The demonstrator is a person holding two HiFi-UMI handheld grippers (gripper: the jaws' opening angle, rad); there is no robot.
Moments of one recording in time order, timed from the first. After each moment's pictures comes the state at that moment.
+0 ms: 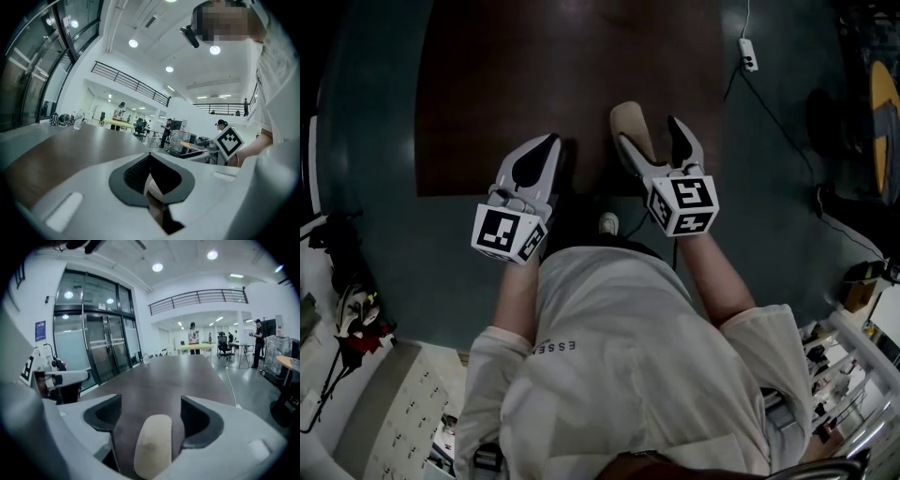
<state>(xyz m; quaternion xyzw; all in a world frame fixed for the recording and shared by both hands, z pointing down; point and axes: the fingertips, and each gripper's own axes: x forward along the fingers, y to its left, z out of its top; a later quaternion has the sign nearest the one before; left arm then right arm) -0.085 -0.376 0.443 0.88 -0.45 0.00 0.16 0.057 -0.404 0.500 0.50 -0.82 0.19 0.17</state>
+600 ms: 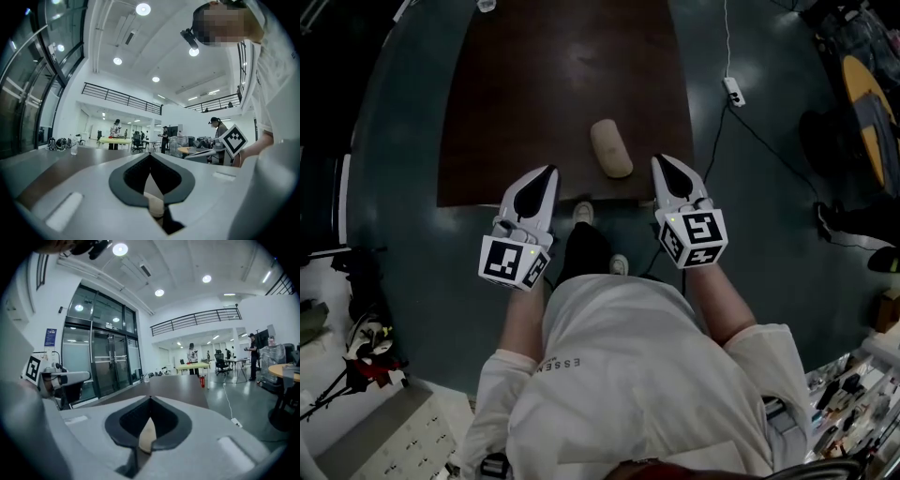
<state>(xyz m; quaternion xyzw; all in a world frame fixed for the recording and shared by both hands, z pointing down) -0.039 -0.269 0.348 0.89 -0.46 -0.02 0.05 0.128 -0.294 0.404 0.52 -0.84 0.12 0.08</state>
